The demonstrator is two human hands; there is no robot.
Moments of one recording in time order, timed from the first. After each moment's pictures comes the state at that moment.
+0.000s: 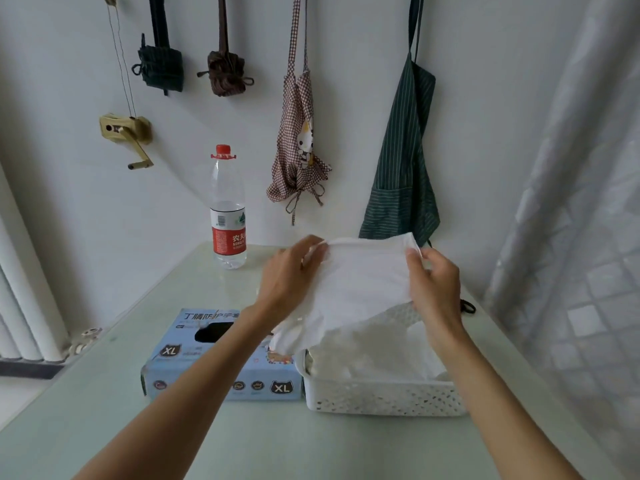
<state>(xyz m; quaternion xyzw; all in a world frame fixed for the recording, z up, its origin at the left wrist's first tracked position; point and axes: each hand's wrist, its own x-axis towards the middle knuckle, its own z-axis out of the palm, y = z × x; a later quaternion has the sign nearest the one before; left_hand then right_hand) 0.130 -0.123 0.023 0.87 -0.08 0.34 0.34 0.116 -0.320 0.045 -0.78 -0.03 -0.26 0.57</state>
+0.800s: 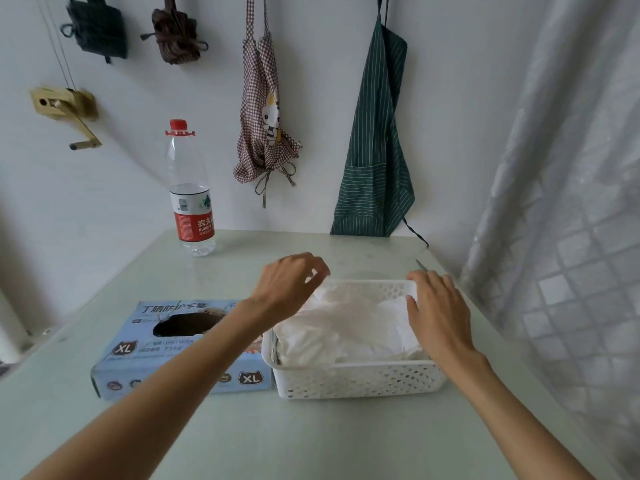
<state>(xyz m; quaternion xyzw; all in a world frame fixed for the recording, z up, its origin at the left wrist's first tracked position) 0.155 -0.156 -0.010 0.94 -0.19 0.24 0.17 0.130 -0.394 -0.026 -0.96 -0.06 -0.28 0.07</state>
